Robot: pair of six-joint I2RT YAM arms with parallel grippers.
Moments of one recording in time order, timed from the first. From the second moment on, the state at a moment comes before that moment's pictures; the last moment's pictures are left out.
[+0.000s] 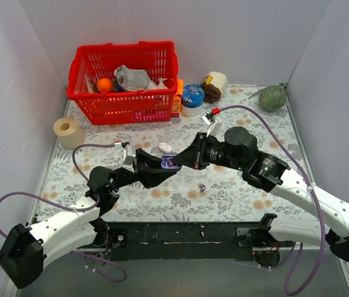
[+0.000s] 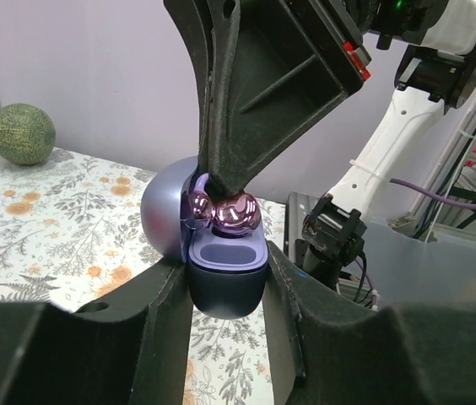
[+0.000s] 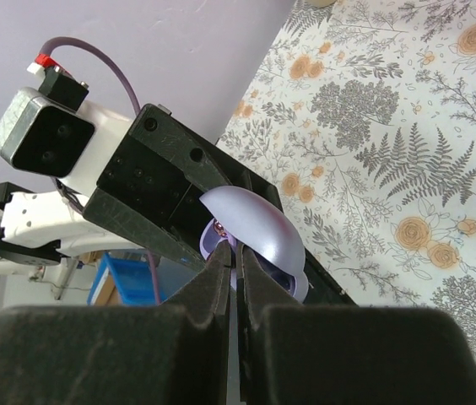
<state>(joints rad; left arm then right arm) -0.70 0.85 0.34 0.94 0.63 -0.45 0.96 1.03 1.06 -0.25 -0.21 0.86</state>
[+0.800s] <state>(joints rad) -0.70 0.91 0.39 0.97 0.73 -0.57 0.94 1.06 1.28 -0.55 -0.30 0.53</state>
